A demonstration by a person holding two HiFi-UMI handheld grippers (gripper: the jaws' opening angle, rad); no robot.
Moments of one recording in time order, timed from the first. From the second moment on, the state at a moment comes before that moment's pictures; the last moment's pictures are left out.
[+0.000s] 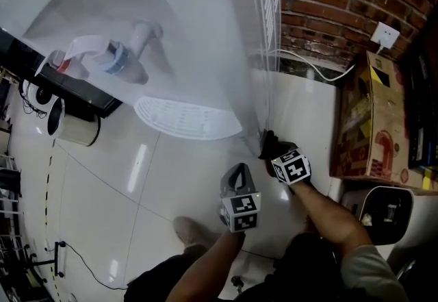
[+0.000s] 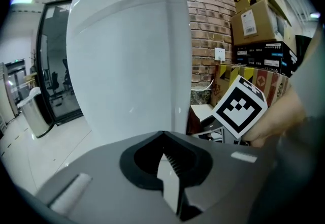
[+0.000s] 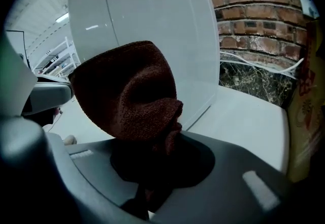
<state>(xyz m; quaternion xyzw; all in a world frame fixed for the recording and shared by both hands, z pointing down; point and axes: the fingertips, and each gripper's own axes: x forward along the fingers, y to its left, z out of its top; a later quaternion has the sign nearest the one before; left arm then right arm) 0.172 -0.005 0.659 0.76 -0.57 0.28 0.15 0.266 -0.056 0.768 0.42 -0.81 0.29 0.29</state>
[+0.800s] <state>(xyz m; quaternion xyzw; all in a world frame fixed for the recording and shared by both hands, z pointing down) 0.200 0.005 0.271 0.78 -0.61 0.12 0.00 0.318 -0.054 0.233 0.44 -0.90 -0.06 -0.02</state>
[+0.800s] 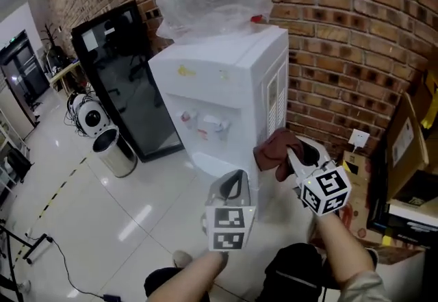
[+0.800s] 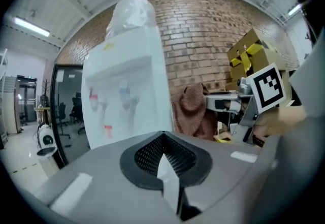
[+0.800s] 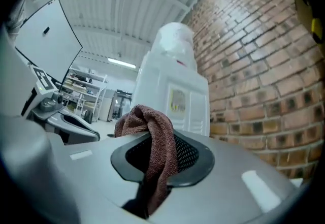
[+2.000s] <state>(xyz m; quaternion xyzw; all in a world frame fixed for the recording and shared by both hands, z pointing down) 0.219 -0.020 0.138 0.77 -0.64 0.07 -0.07 0.302 -0.143 0.100 0.48 -0.87 -0.14 0.02</state>
